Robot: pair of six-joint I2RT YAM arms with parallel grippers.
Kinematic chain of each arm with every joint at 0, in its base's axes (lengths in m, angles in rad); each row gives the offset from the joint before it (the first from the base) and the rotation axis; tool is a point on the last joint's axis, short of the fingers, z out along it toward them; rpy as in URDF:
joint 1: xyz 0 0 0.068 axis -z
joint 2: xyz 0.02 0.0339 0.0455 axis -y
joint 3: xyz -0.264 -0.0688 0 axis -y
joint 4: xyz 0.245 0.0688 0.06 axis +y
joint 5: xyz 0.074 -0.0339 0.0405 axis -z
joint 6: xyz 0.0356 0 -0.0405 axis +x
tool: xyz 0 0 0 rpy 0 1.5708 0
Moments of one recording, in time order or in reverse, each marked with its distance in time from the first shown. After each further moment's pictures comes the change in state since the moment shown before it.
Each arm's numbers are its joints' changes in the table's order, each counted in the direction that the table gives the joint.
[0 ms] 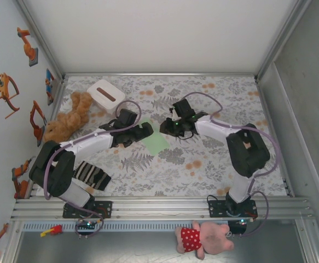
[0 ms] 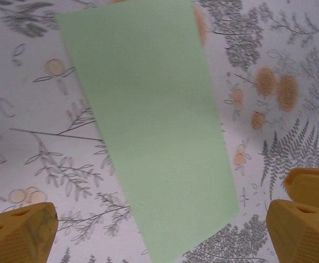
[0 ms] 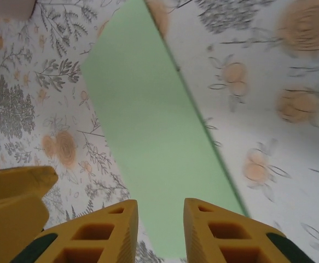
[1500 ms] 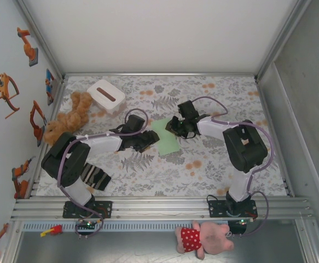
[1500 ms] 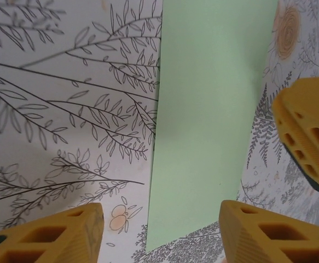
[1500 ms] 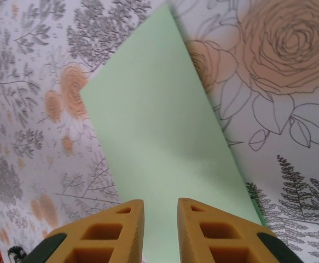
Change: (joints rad) left arm 0.068 -0.159 -0.025 -0.194 0.204 -0.169; right arm 0.079 -0.021 -0.085 -0.127 0.064 0.200
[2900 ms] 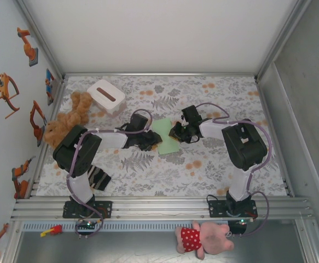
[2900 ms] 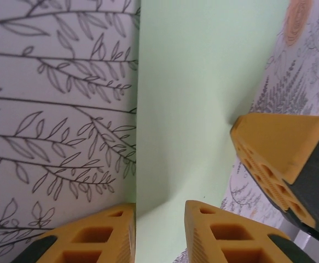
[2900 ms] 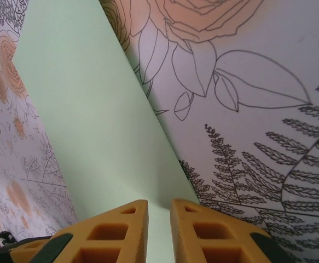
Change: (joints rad) left arm -0.015 -0.139 0.055 -0.104 0.140 -0.037; right arm 0.040 -0.031 -0.080 -0.020 -0.084 -0.008
